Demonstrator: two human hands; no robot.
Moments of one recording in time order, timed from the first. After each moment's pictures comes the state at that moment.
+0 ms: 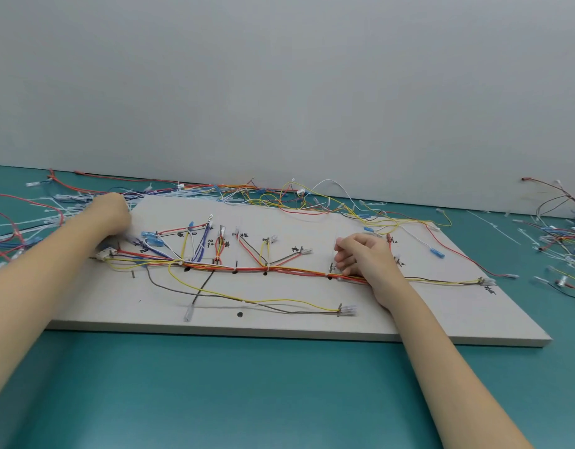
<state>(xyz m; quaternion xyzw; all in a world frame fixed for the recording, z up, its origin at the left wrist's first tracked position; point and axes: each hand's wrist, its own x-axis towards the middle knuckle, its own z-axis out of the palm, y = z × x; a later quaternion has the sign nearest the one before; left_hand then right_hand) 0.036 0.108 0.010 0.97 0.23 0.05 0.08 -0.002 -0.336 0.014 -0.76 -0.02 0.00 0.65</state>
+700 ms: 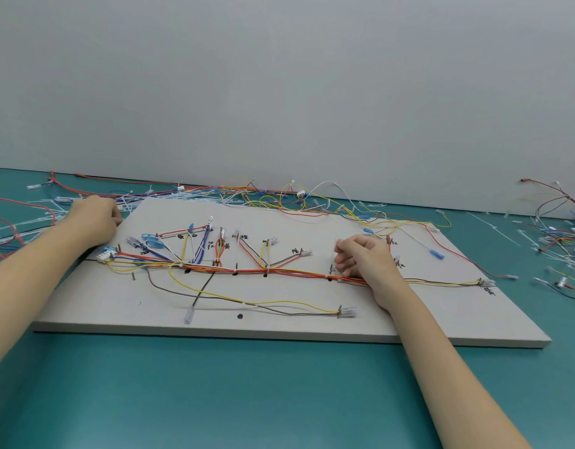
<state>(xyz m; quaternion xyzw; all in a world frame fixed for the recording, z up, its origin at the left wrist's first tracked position) 0.021 0.129 0.002 0.98 0.18 0.11 0.04 -0.001 -0.336 0.013 -0.76 -0.02 -0.01 0.65</state>
